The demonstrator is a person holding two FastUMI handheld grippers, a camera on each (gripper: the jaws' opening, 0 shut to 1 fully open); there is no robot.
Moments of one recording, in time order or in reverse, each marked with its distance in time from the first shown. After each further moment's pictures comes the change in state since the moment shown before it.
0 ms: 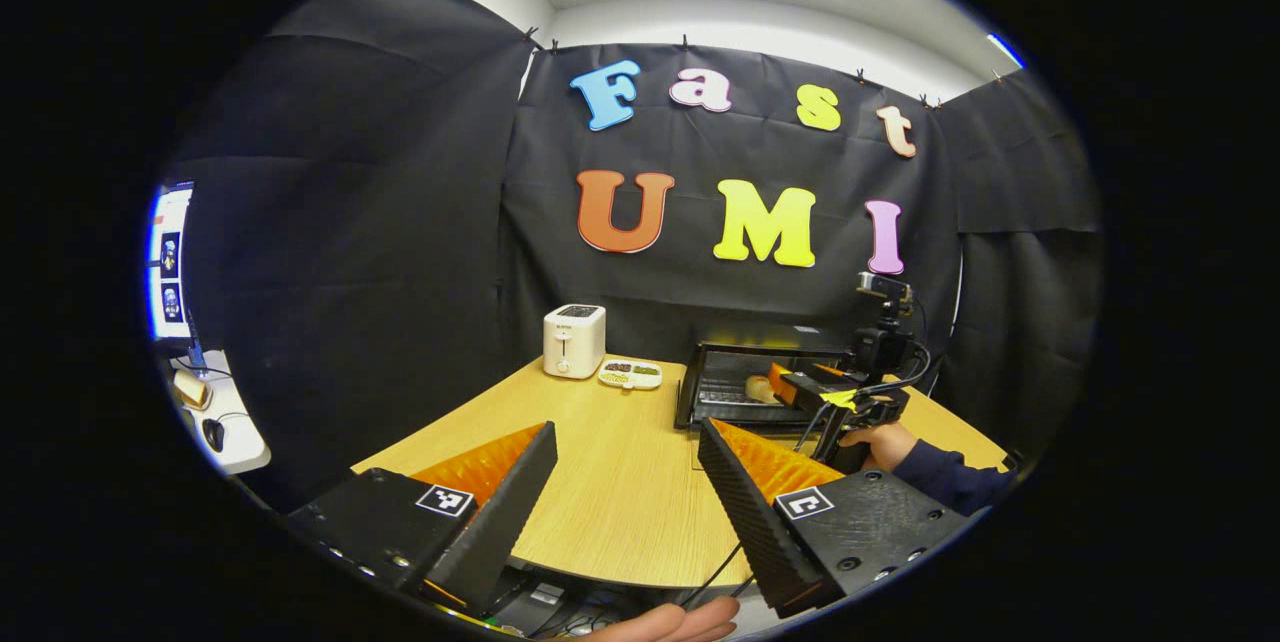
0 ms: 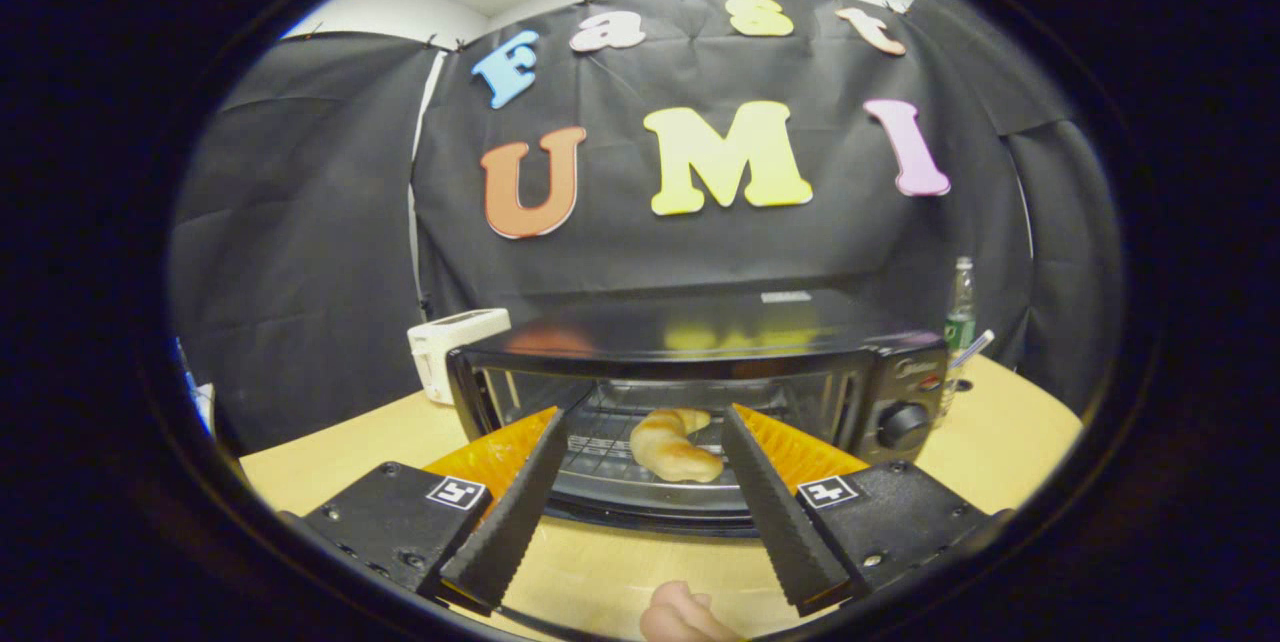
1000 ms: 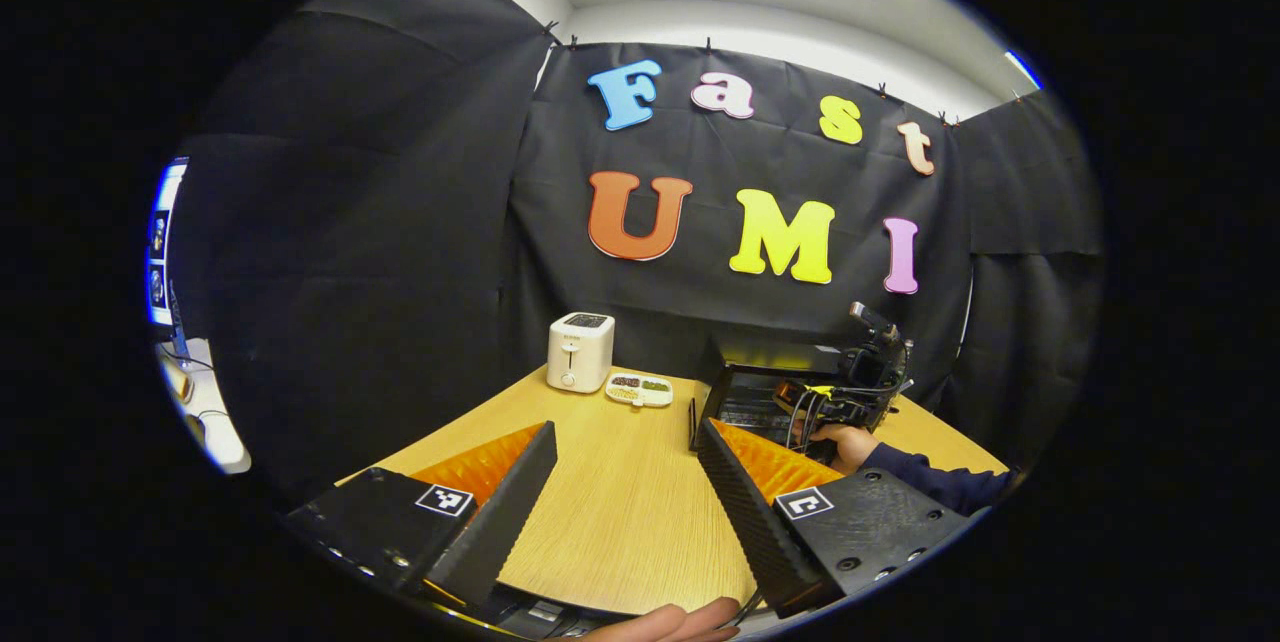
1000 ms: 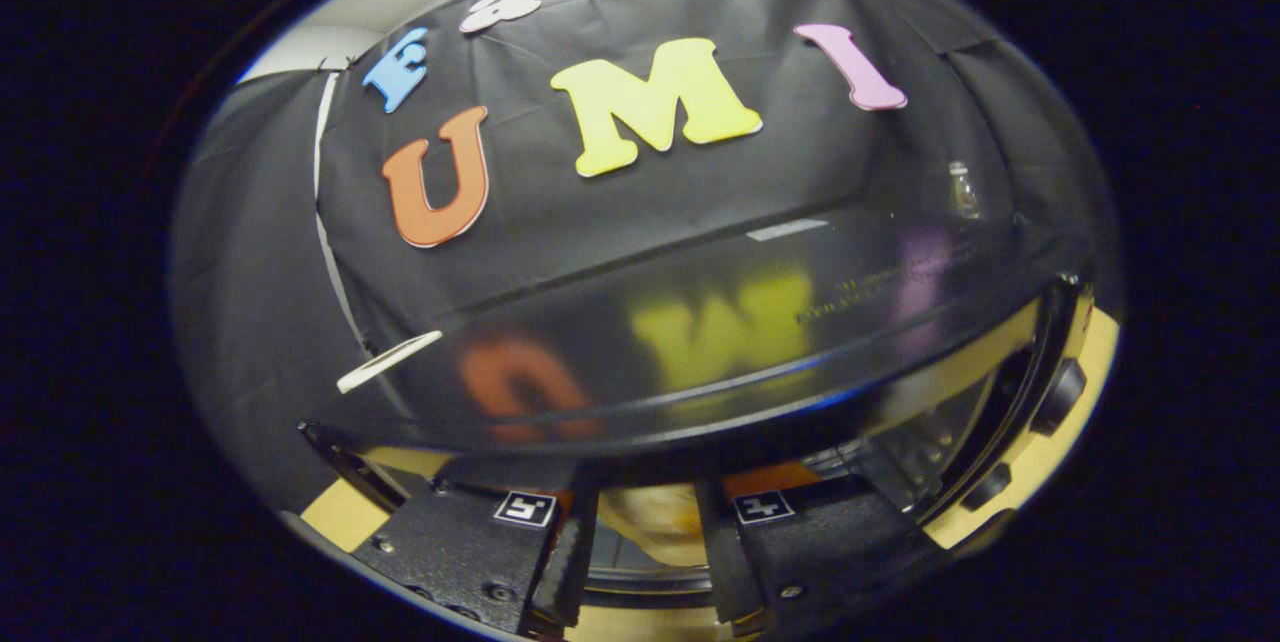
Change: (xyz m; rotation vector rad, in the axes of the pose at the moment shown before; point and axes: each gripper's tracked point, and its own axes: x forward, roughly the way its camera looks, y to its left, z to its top) left arm 0.059 0.044 0.002 -0.055 -0.005 -0.003; right arm 0.152 -0.023 -0.038 0.234 0.081 -0.131
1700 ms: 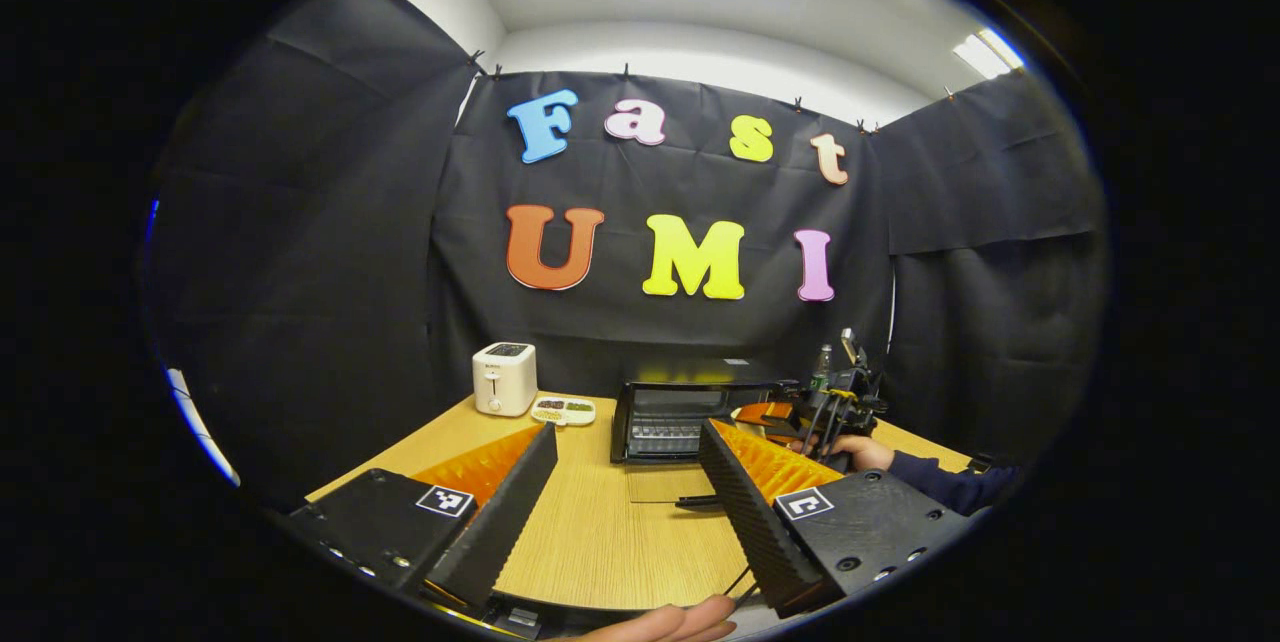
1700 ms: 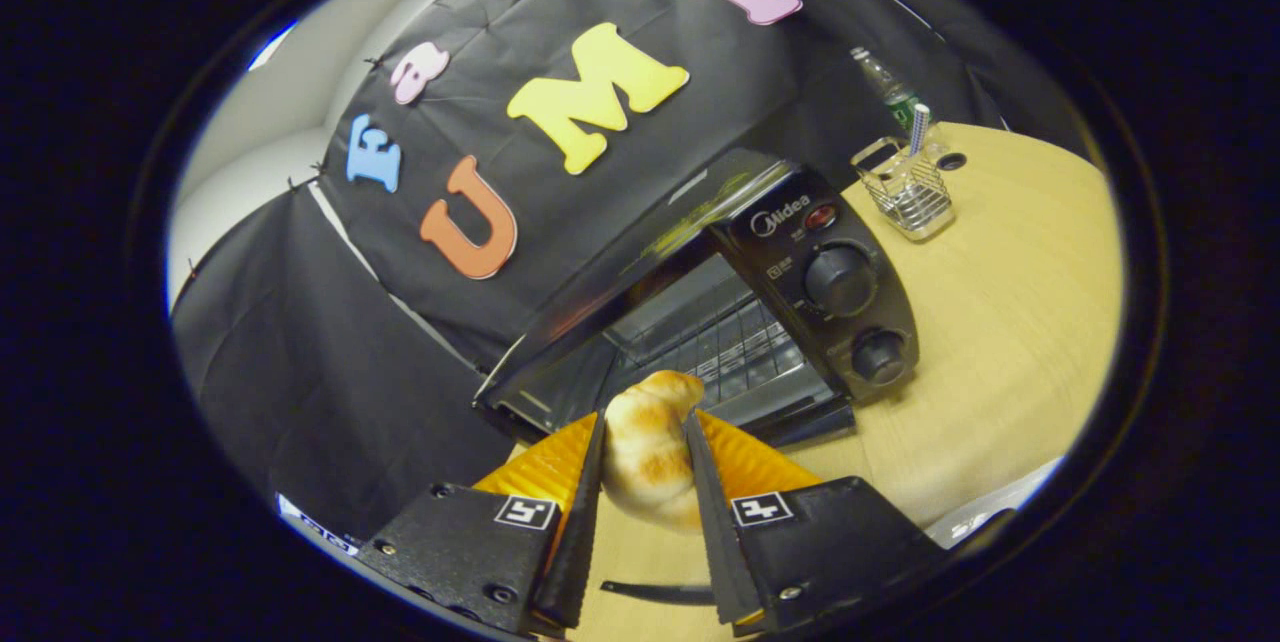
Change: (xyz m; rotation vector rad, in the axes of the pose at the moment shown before) left arm -0.045 -0.076 0.023 0.076 -0.088 -0.204; right arm -0.139 -0.031 -0.020 0.394 0.249 0.199
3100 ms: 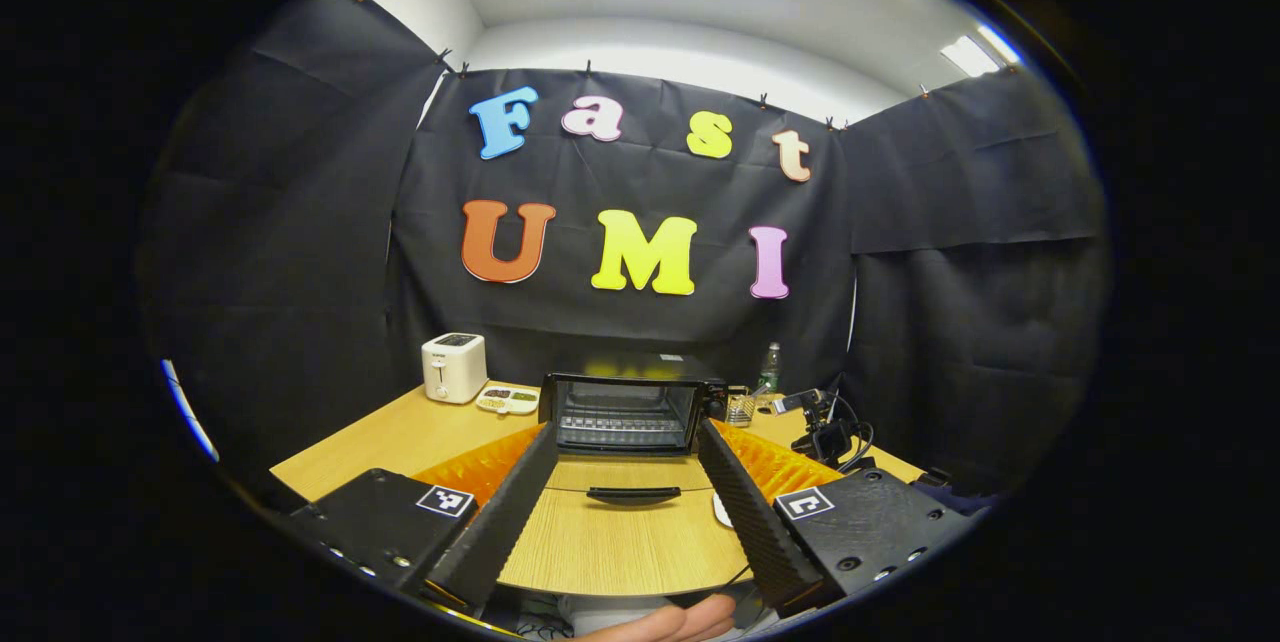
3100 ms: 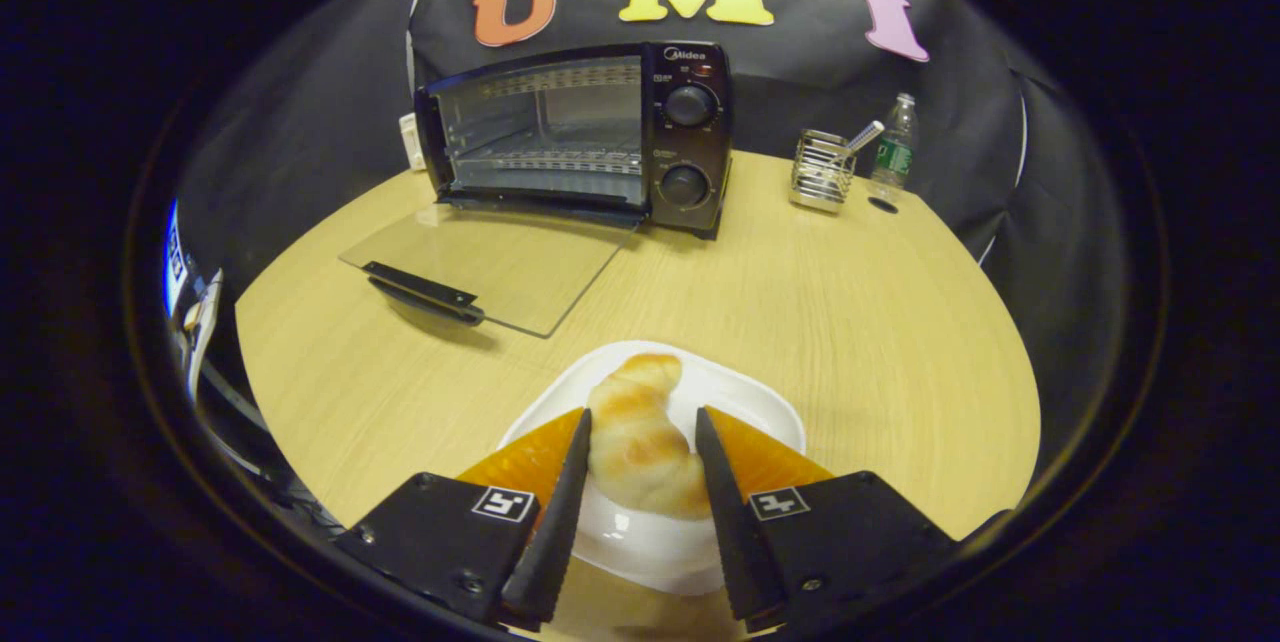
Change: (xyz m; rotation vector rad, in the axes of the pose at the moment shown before) left arm -0.030 -0.113 0.016 -0.017 0.008 -0.090; right arm -0.173 -0.165 -0.077 -0.645 0.403 -0.263
